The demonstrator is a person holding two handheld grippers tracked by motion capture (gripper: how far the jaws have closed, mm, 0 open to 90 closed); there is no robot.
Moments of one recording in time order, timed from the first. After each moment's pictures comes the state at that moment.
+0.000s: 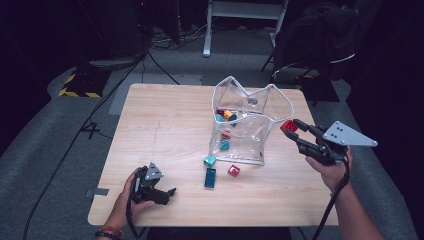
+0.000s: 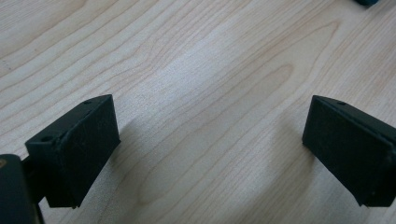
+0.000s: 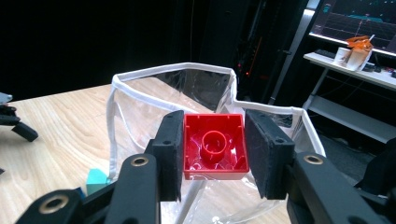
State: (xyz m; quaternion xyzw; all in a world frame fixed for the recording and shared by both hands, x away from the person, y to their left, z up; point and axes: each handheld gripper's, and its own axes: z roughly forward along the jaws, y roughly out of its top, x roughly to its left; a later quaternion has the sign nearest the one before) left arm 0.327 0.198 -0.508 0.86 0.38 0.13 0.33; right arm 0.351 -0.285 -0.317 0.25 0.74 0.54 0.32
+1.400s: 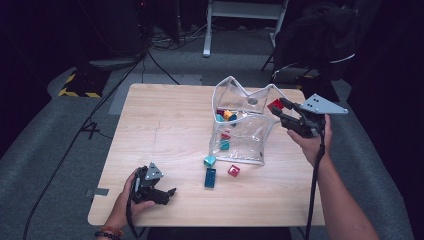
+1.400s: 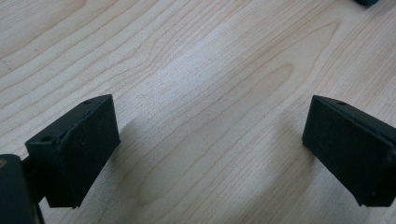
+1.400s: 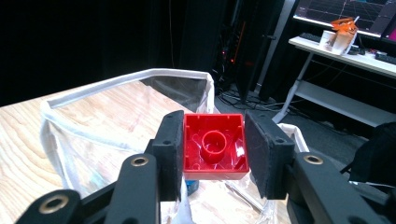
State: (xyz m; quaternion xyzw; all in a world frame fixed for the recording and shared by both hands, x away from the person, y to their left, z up) left arm 0.327 0.198 -0.508 0.86 0.38 0.13 0.33; right arm 0.417 -0.250 -0.308 0.30 0.74 0.51 0.33
